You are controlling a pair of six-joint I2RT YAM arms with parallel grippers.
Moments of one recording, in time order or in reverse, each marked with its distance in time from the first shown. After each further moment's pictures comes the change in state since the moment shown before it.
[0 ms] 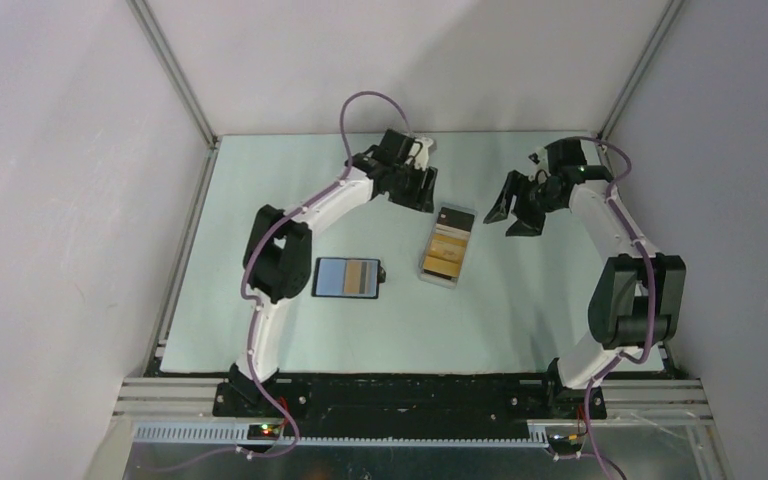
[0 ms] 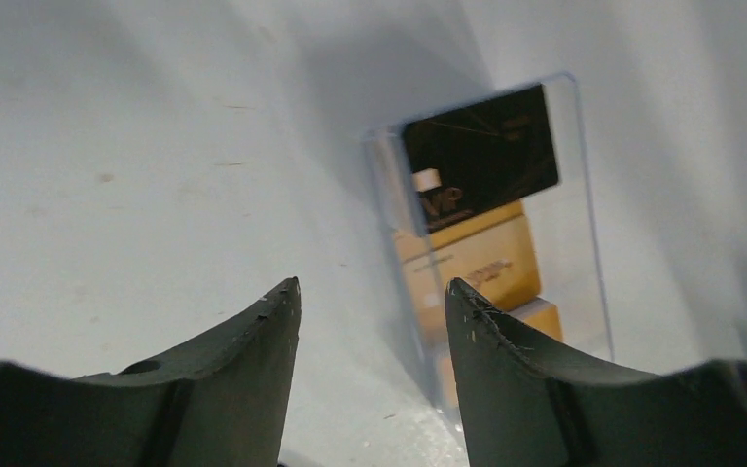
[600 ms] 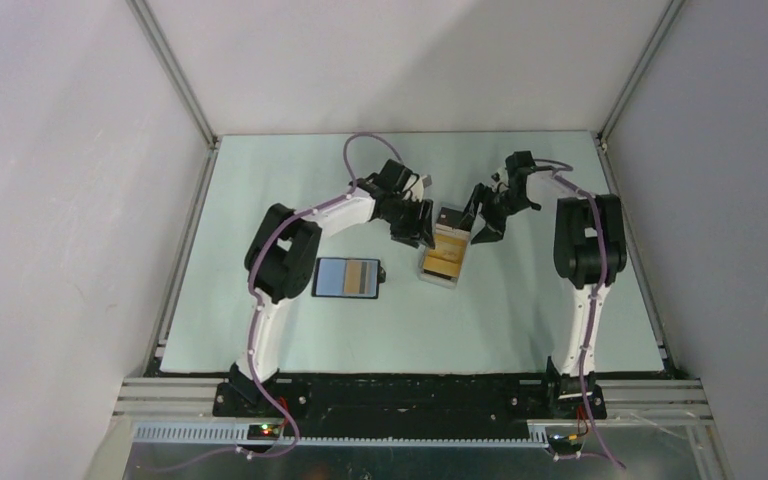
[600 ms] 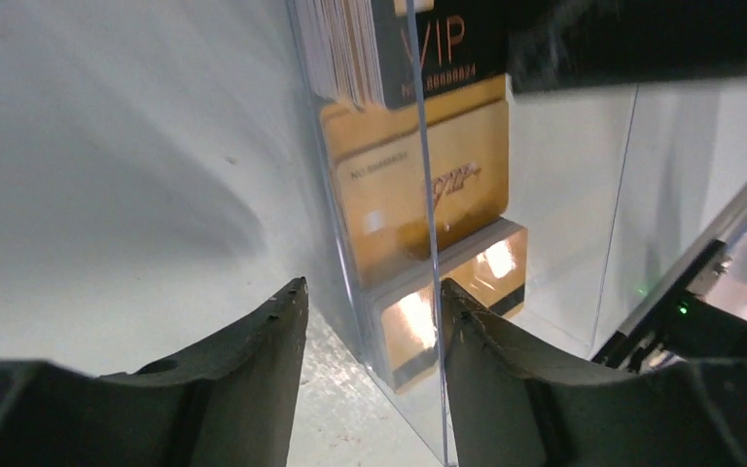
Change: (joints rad) left arm -0.025 0.023 -0.208 0.051 0.214 -0.177; right arm 0.078 0.456 0.123 0.136 -0.143 0.128
